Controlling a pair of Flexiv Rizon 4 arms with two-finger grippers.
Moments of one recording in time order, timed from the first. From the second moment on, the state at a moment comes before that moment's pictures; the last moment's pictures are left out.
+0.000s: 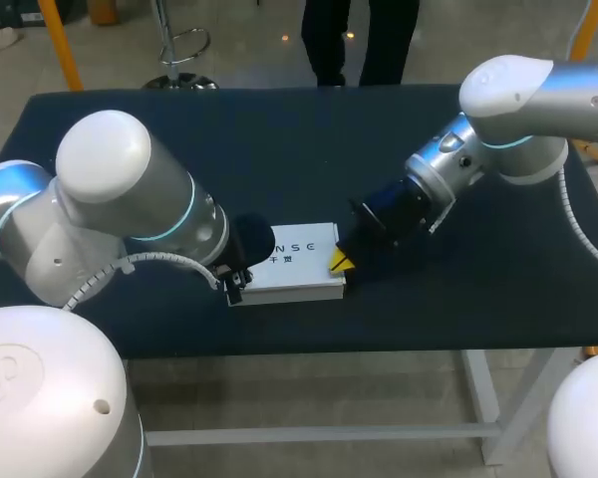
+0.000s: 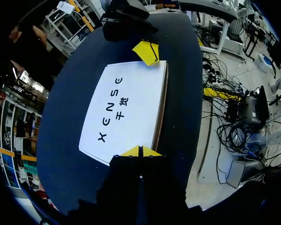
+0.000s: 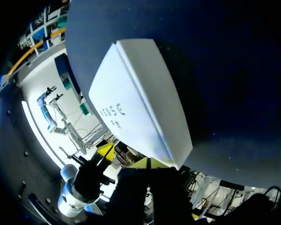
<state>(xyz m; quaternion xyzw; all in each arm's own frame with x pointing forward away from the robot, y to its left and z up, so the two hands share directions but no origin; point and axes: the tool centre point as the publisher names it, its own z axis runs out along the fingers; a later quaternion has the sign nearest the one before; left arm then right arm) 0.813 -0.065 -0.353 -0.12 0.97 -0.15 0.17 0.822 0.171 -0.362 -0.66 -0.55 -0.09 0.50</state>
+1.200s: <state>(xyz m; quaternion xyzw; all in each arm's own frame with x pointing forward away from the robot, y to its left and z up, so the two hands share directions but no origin) 0.794 -0.074 -0.334 -0.21 0.96 -0.14 0.10 0.847 0.145 -0.325 -0.64 -0.59 -0.16 0.46</state>
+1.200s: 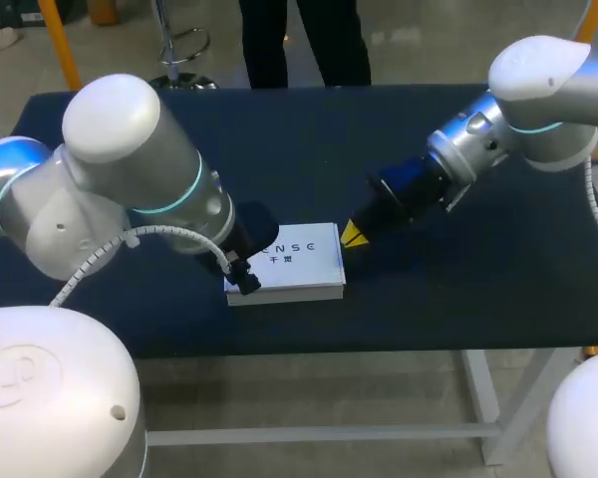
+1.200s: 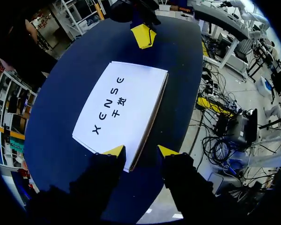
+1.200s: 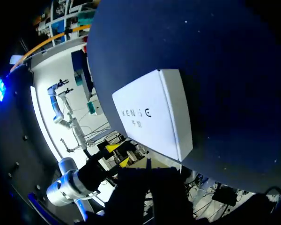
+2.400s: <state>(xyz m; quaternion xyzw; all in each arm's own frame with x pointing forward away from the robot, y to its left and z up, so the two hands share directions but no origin) 0.722 -0.103 -0.300 -0.50 0.86 -0.08 0.03 0.876 0.076 -0.249 -0.62 -0.68 -0.32 0.24</state>
